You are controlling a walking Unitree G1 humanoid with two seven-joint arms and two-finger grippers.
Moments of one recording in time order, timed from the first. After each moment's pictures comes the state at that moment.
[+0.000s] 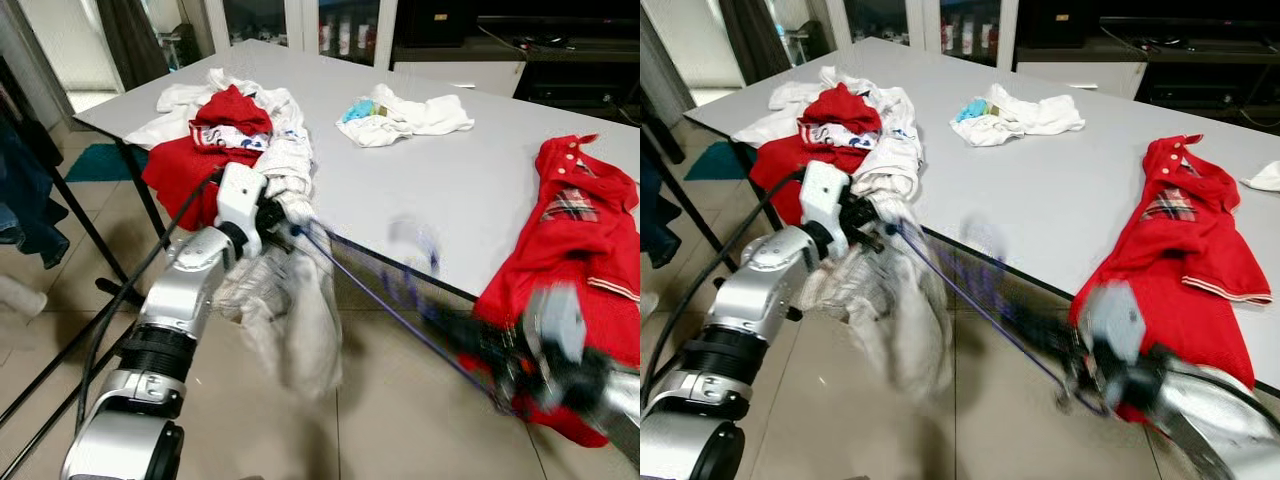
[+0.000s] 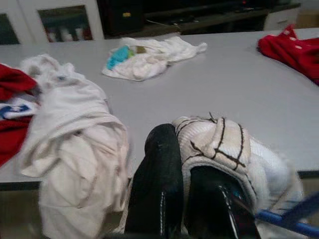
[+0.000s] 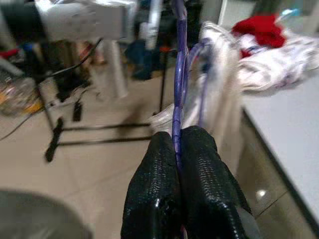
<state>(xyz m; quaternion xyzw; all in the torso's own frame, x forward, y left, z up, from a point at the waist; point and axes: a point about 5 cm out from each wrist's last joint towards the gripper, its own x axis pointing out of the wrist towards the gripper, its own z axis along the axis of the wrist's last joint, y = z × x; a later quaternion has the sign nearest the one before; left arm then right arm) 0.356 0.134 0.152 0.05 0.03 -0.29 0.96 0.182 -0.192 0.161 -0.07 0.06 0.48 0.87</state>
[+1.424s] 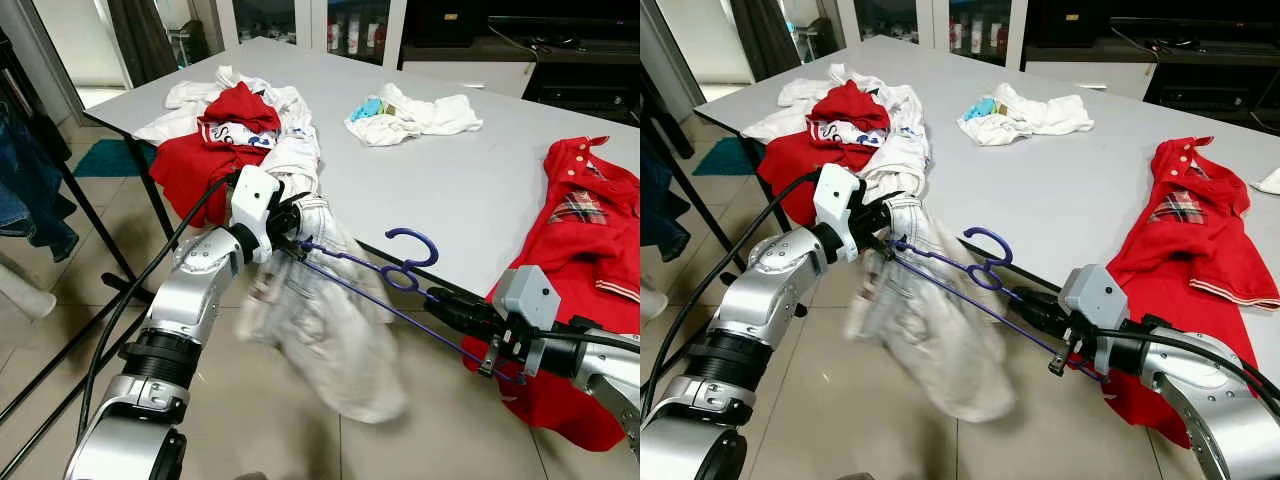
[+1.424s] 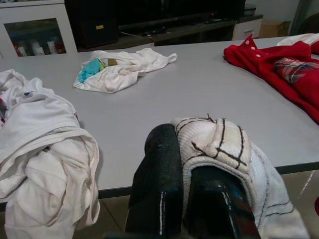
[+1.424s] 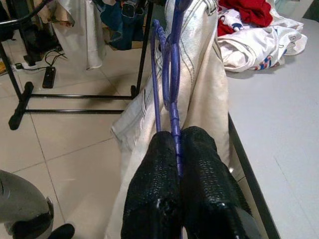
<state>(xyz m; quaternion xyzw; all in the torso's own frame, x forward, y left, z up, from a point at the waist) 0.349 0.120 0.160 0.05 0.00 -0.35 0.94 0.220 -0.197 0.156 -0.15 0.08 0.44 0.88</state>
